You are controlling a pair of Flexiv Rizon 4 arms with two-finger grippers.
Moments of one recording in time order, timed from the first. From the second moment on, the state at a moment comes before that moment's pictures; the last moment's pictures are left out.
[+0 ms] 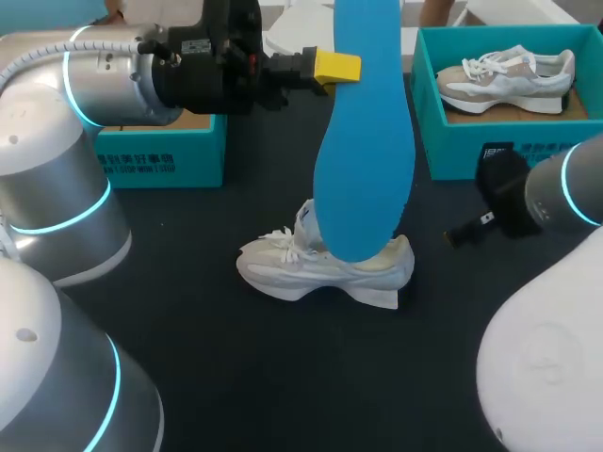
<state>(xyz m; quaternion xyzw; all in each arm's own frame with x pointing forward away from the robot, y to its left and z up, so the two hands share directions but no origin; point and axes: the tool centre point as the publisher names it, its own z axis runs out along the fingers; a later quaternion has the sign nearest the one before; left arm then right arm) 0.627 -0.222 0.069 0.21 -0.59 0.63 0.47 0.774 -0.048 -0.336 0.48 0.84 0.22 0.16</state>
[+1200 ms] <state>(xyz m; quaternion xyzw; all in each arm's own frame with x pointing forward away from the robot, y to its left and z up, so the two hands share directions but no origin) 0.627 -0.222 0.069 0.21 -0.59 0.63 0.47 0.822 -0.029 -0.297 0.57 0.76 0.19 0.23</state>
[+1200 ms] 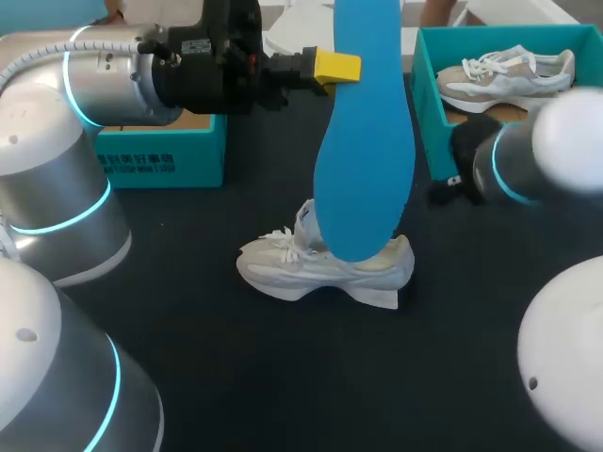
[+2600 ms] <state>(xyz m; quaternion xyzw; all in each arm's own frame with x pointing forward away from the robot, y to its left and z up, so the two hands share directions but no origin) 0.627 -0.222 0.069 0.21 -0.59 0.63 0.47 0.761 0.019 -0.287 0.28 0.95 0.11 0.02</state>
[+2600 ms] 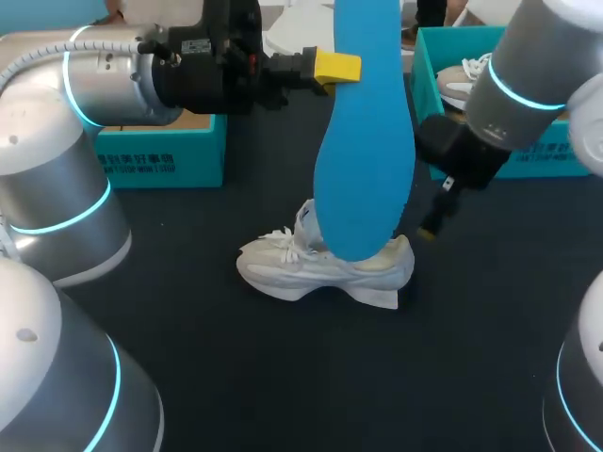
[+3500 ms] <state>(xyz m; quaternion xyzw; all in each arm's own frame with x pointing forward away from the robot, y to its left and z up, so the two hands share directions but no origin) 0.627 -0.222 0.069 0.21 -0.59 0.63 0.47 0.750 0.079 -0.302 0.11 0.99 0.05 0.00</state>
